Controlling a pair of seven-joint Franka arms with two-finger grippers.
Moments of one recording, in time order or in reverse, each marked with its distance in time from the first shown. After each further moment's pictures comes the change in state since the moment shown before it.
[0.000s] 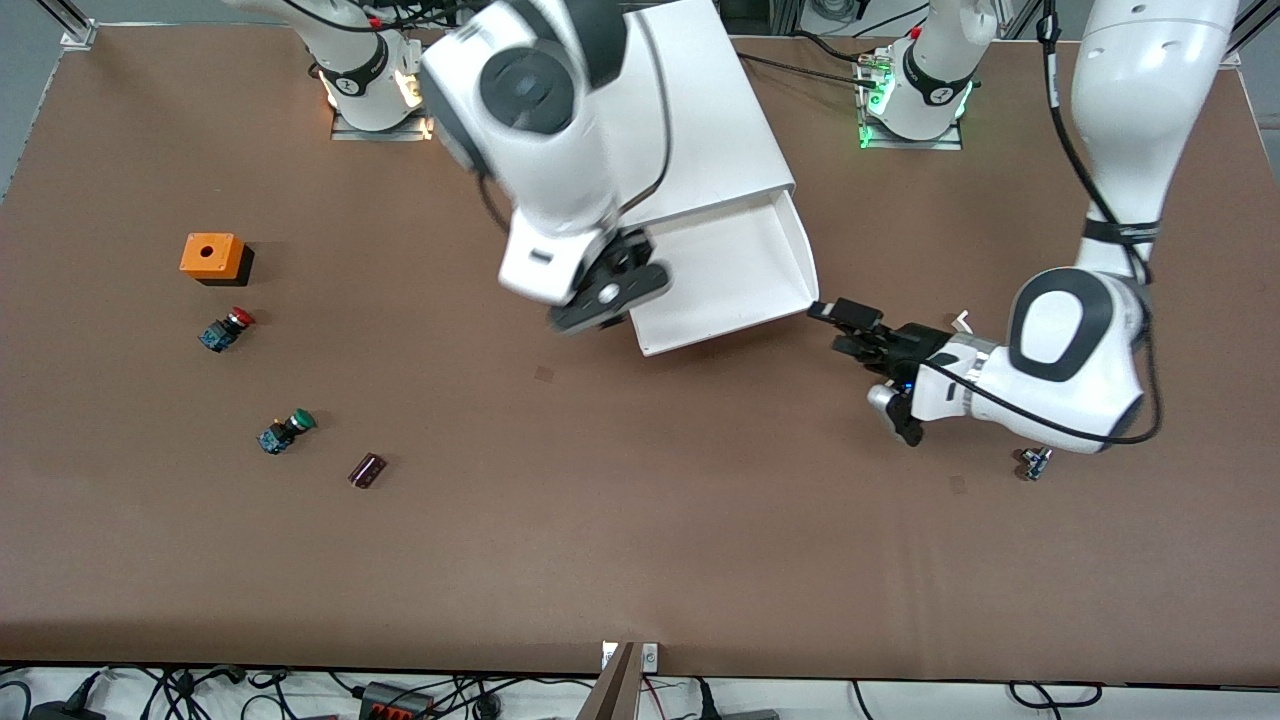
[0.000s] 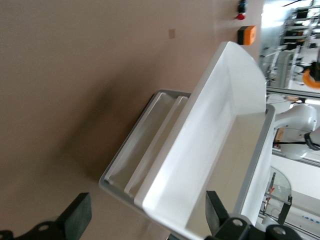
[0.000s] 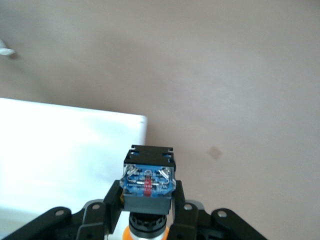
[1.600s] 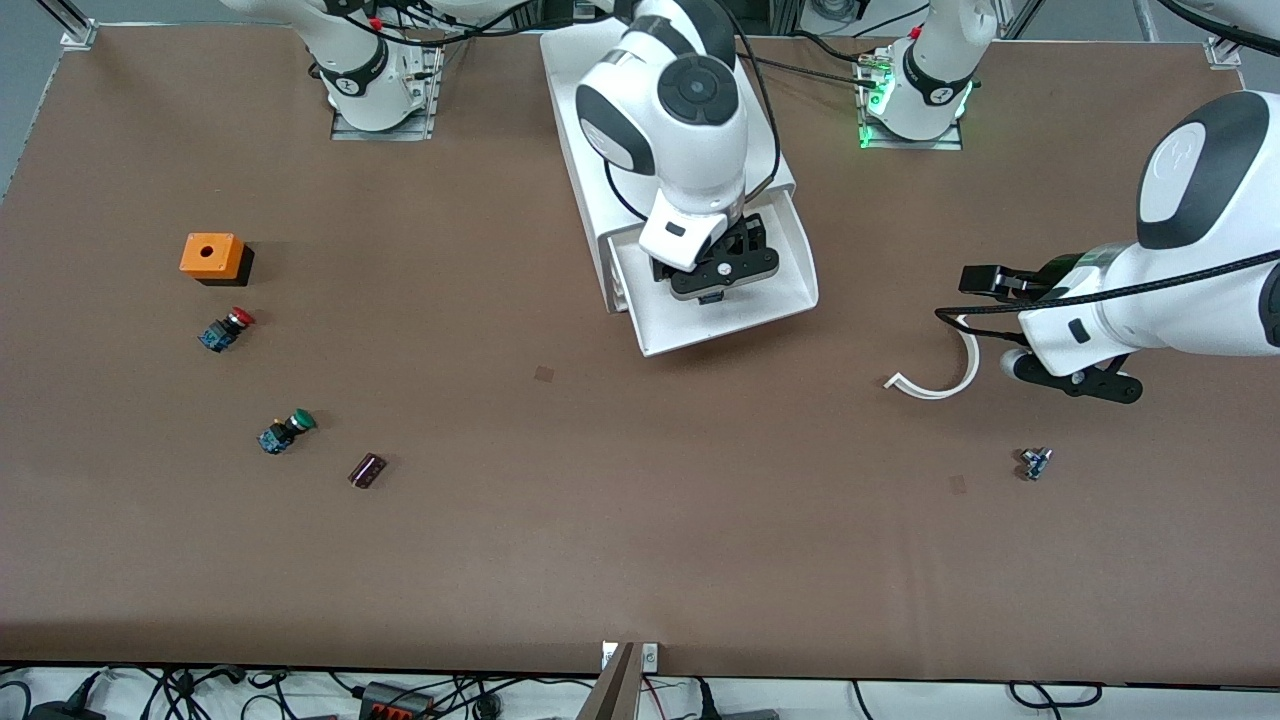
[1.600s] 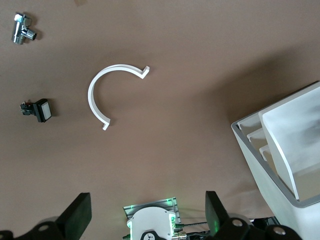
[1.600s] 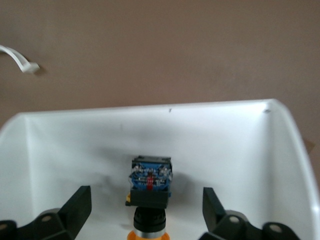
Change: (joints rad) left arm -0.024 -0.147 -0.003 0.263 0.658 -0.255 -0.453; right arm 0.140 0.159 -0.013 0.065 0.000 0.159 0.314
